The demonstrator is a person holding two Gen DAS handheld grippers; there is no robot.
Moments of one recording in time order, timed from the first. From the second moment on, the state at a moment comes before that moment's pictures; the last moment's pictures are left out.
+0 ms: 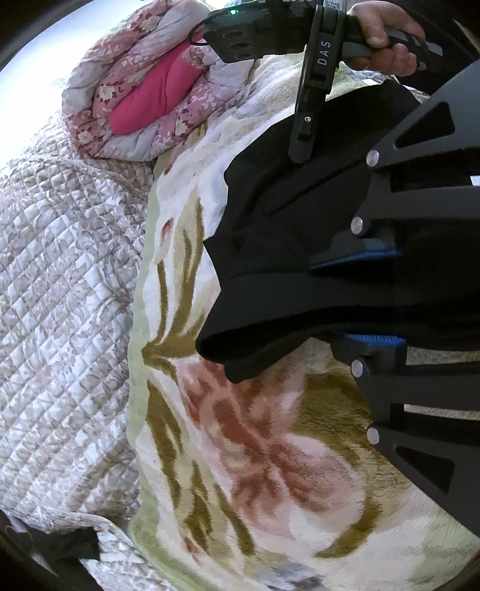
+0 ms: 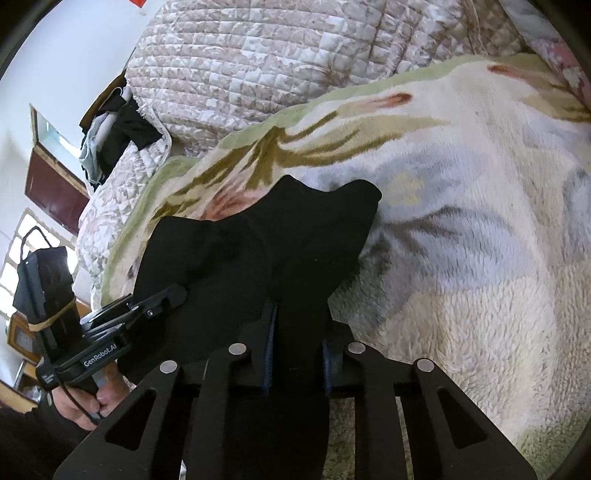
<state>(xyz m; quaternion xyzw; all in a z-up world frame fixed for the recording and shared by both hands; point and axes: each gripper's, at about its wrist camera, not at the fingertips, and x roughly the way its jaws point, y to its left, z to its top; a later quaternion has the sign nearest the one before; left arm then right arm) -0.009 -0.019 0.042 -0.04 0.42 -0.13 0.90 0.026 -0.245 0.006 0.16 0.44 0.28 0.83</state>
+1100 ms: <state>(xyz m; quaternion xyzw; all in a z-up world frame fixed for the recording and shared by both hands) 0.122 0.012 0.056 -0.04 0.42 -0.13 0.90 0.163 -0.210 0.032 0.16 0.42 0.30 0.84</state>
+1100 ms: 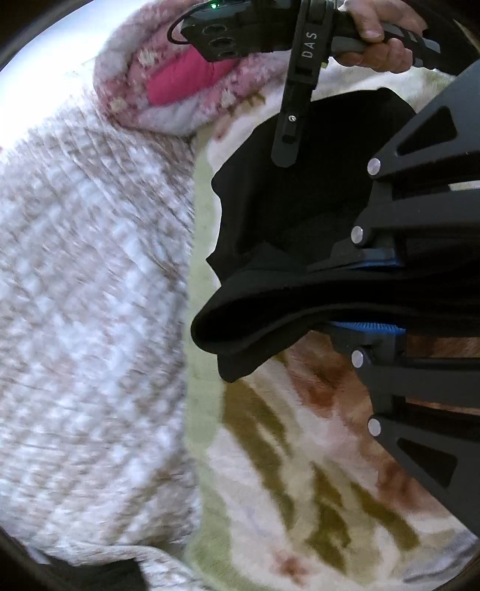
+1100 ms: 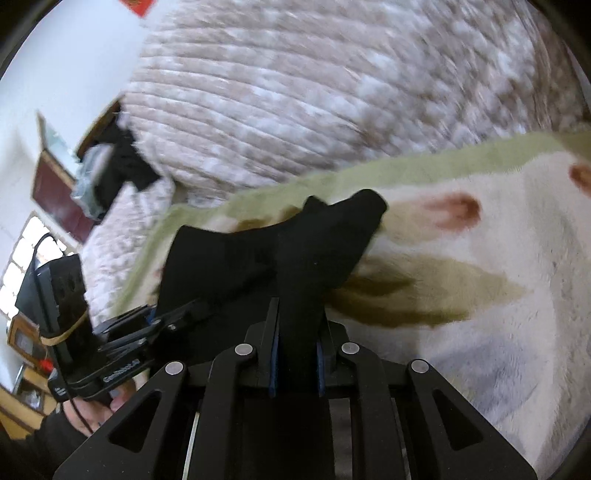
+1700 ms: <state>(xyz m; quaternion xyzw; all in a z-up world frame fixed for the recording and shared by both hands) 0.078 0.016 0.074 -0.03 0.39 -0.07 0.92 0.112 -0.210 0.059 0.07 0.36 0.23 0.90</state>
